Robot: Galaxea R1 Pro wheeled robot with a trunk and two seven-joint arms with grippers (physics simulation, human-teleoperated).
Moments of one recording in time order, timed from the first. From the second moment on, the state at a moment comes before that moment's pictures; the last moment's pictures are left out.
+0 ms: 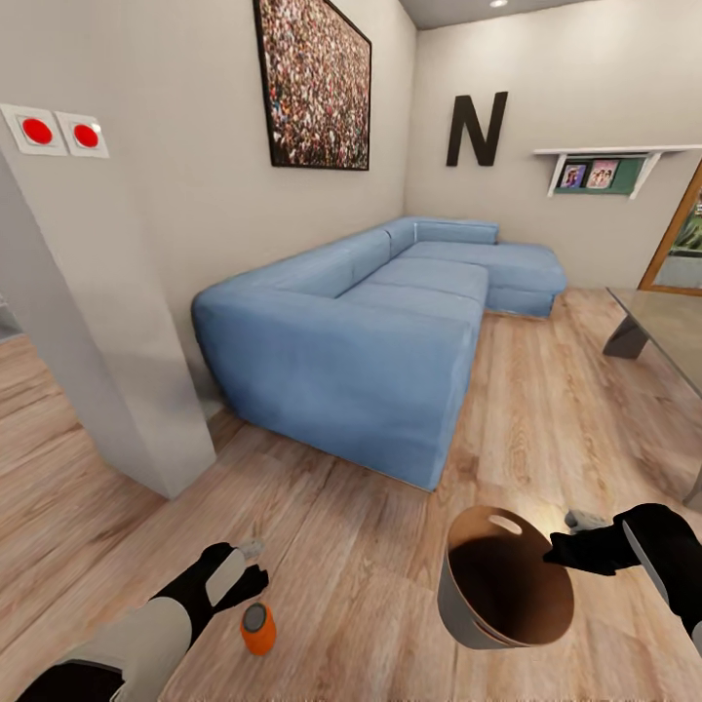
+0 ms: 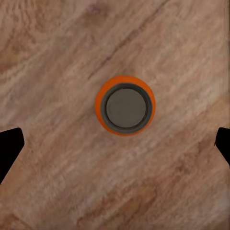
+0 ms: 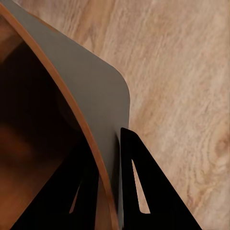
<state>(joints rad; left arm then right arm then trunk) -0.73 -0.02 -0.14 -0.29 0.60 0.51 0.39 -0.61 -0.43 -0.09 -0.82 0.06 1.04 0.73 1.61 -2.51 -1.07</state>
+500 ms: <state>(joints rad) -0.77 -0.03 -0.15 -0.29 0.59 0.52 0.39 -0.60 -0.44 -0.09 -0.94 0.04 1.04 0.73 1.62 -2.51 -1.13</state>
